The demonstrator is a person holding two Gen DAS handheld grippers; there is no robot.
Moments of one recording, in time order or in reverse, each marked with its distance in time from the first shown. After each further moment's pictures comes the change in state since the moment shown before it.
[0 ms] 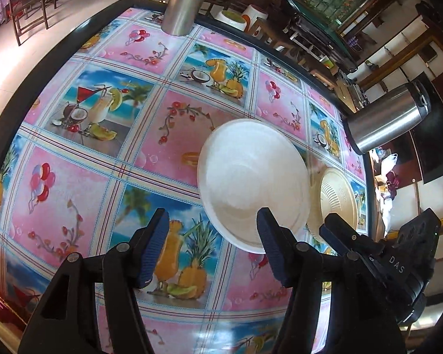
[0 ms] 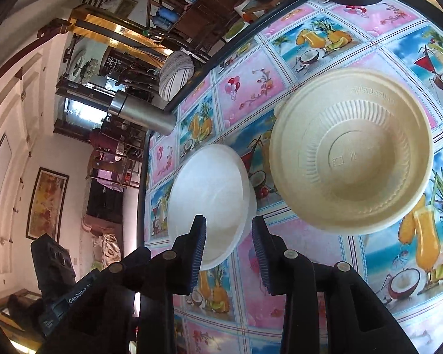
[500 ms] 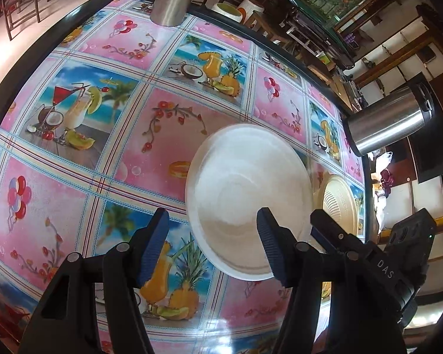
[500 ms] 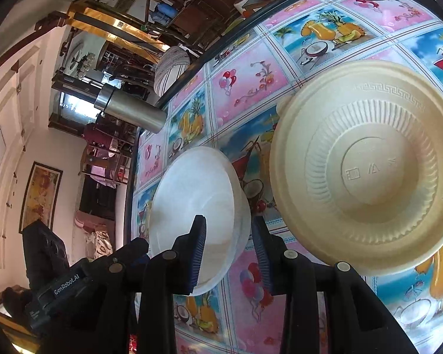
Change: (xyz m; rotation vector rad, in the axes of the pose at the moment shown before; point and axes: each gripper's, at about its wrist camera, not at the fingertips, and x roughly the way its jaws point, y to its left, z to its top) left arm 0.025 -0.003 0.019 0.011 0.023 -0.020; right arm 0.039 -0.001 0.013 -0.026 0.005 -0.016
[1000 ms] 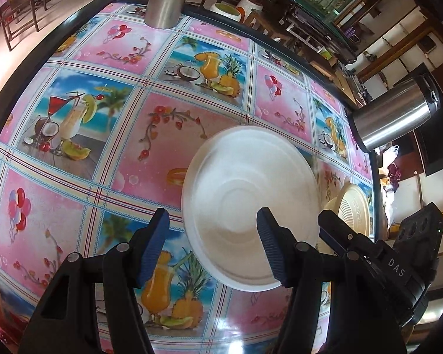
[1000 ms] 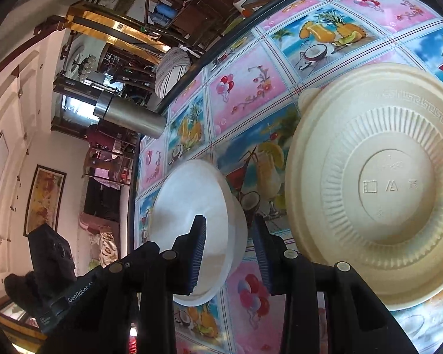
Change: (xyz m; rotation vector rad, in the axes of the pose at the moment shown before) left arm 0.008 -0.005 0.005 0.032 -0.002 0.026; right arm 0.005 -0.009 0.014 0.015 0.011 0.023
